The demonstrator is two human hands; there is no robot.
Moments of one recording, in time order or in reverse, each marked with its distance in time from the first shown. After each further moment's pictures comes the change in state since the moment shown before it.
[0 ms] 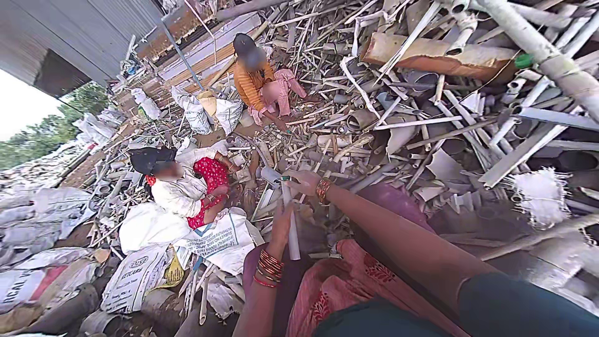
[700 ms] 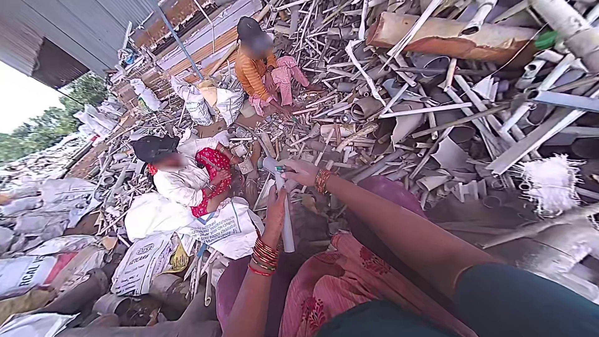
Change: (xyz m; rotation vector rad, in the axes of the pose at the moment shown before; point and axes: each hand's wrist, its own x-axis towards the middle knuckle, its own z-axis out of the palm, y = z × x) left_hand -0.008 0.013 -0.018 -0.024 0.043 0.079; right_hand 0.003 -0.015 0.017 0.103 0.073 -0.104
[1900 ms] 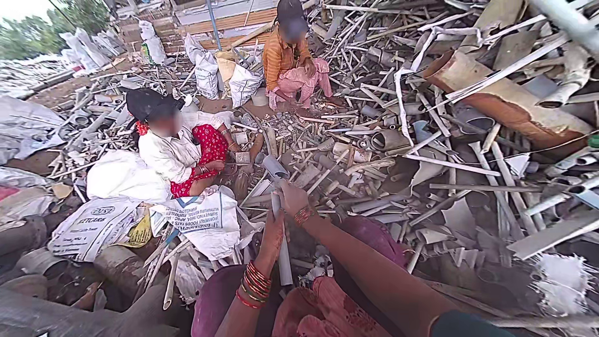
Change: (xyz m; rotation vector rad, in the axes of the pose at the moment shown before) left_hand 0.021 -0.034 -0.041 -0.196 0.165 -0.318; right_hand 0.069 -0.028 0.090 -0.345 -0.046 0.353
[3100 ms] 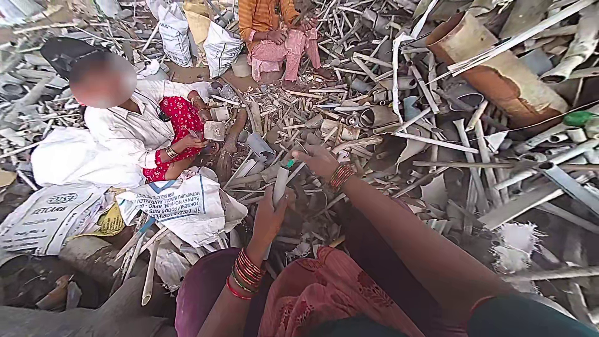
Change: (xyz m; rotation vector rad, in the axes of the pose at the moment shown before) left_hand 0.025 -0.004 0.001 0.605 -0.114 0.290; right_hand 0.003 0.077 -0.069 0.571 0.057 -0.059
